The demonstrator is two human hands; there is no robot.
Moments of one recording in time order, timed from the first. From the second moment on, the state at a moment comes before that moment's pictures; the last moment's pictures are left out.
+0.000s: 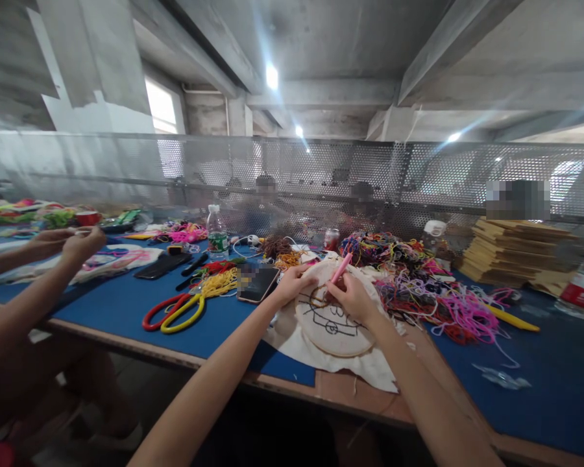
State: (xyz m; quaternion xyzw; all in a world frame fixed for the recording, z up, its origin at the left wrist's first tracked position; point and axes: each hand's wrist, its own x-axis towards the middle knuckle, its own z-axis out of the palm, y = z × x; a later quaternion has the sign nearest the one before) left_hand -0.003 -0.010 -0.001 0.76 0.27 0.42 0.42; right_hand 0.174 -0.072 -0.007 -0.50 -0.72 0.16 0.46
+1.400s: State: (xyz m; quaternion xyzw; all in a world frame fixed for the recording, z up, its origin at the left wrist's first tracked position) left_hand -0.001 -0.033 0.019 0.73 0.36 0.45 0.37; right_hand 0.172 -0.086 0.009 -0.44 -0.75 0.21 0.45
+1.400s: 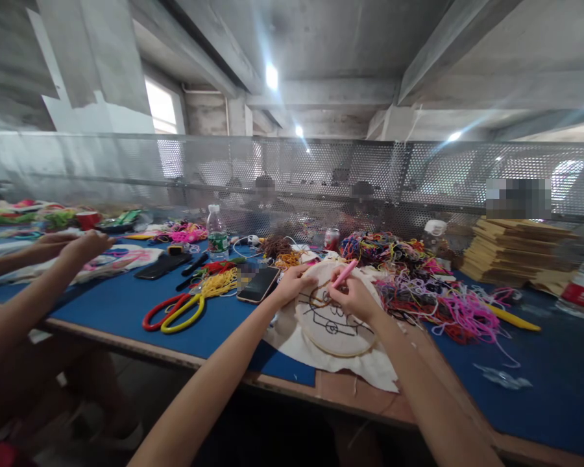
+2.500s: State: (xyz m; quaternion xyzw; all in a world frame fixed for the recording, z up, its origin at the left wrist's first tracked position) left_hand -0.004 -0.009 0.000 0.78 0.28 0.42 0.37; right_hand 0.170 -0.093 0.015 -0.45 -0.78 0.14 0.41
